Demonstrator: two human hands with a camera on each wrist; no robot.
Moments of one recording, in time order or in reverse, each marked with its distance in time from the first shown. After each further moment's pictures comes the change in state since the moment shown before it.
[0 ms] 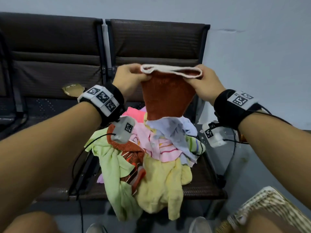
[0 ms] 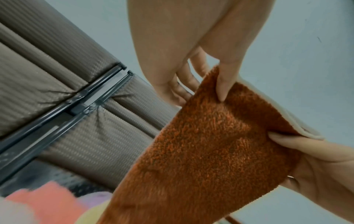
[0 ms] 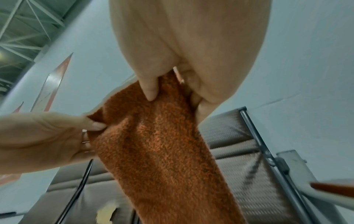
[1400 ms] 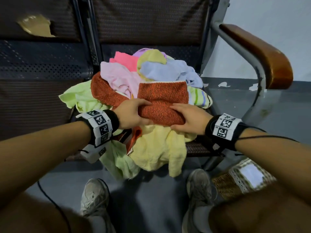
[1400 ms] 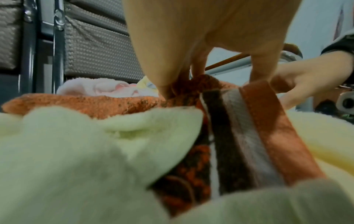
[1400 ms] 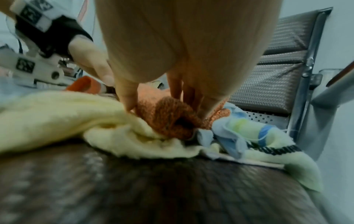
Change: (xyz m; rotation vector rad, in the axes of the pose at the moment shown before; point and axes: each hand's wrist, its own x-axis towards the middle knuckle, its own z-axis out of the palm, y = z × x) left_hand -0.148 -0.196 0.022 0.696 -0.608 -0.215; right_hand -0.161 0.168 0.107 -0.581 -0.785 -0.076
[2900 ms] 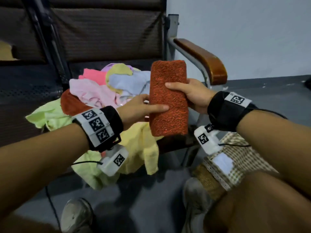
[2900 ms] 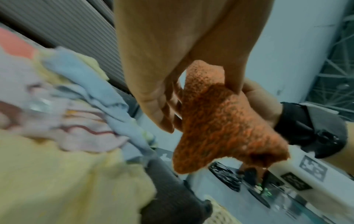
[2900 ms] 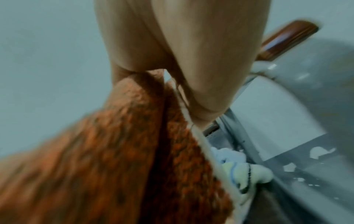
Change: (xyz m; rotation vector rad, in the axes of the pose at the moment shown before) left_hand -0.010 0.145 0.007 -0.847 -0.214 -0.094; right_hand -0.078 -0.008 -0.099 1.263 0.351 0.338
